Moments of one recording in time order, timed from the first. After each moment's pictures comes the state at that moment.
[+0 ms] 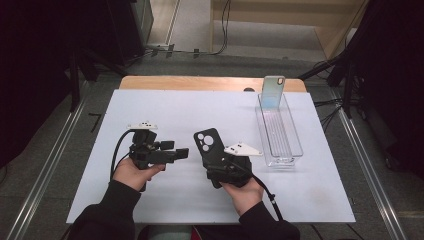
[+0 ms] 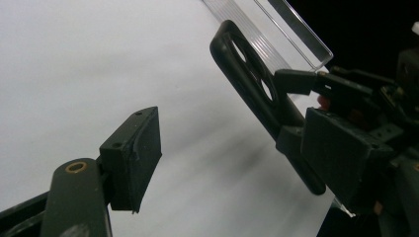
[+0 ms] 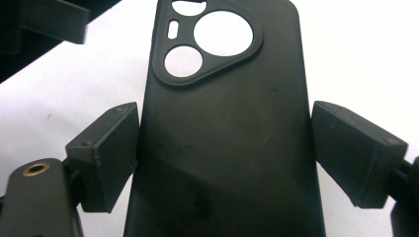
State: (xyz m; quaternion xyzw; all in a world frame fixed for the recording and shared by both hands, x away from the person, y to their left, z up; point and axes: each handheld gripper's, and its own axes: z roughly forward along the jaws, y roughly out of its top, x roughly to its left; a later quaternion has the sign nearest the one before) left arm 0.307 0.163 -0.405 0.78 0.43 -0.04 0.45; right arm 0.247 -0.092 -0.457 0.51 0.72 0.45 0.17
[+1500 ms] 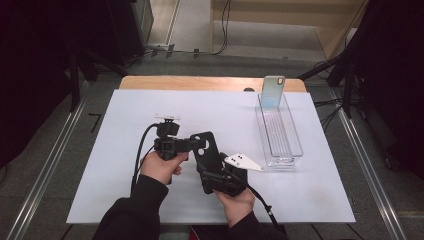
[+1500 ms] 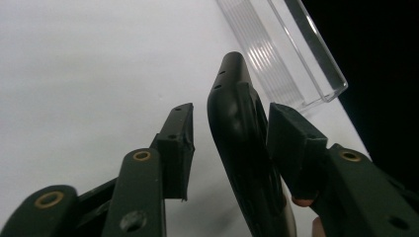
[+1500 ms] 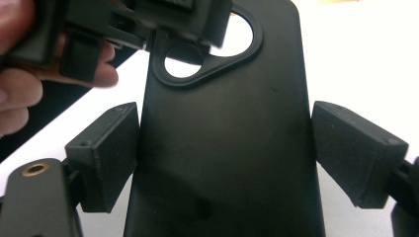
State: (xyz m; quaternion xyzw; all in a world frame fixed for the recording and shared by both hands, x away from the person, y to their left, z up) left arm 0.325 0.109 -0.410 0.75 0.51 -0.07 0.43; right arm 0.228 -0.081 -0.474 0.52 0.65 0.53 0.14
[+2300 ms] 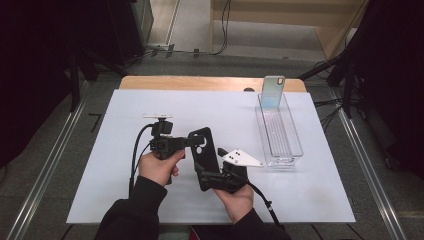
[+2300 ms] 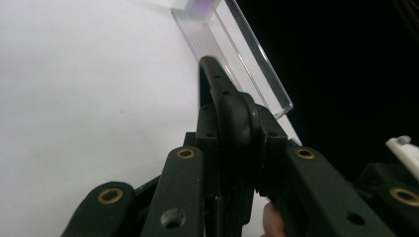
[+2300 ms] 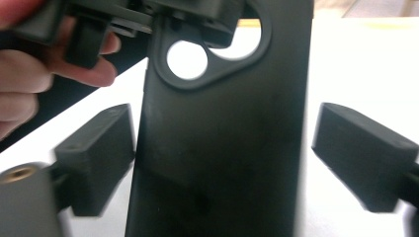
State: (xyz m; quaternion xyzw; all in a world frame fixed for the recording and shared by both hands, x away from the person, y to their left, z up) left arm 0.321 0.120 -0.401 0.71 0.49 -0.11 0.49; right arm 0.236 -0.083 -0.463 0.45 0.69 0.54 0.15
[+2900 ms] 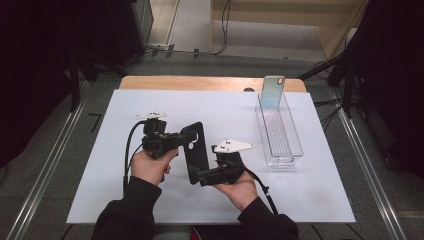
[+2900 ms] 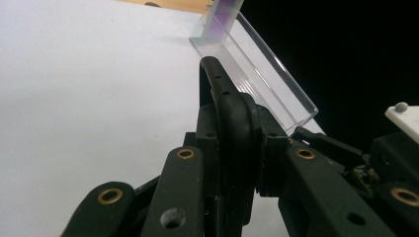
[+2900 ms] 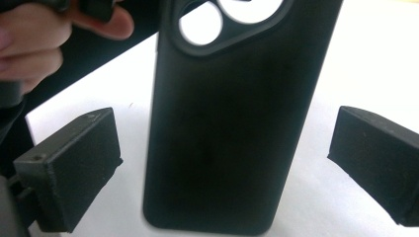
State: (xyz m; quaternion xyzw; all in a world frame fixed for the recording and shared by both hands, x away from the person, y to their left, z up) left arm 0.316 0.133 -0.391 0.73 0.46 -0.03 0.50; right arm 0.260 -0.080 -0.450 0.39 0.77 0.50 0.08
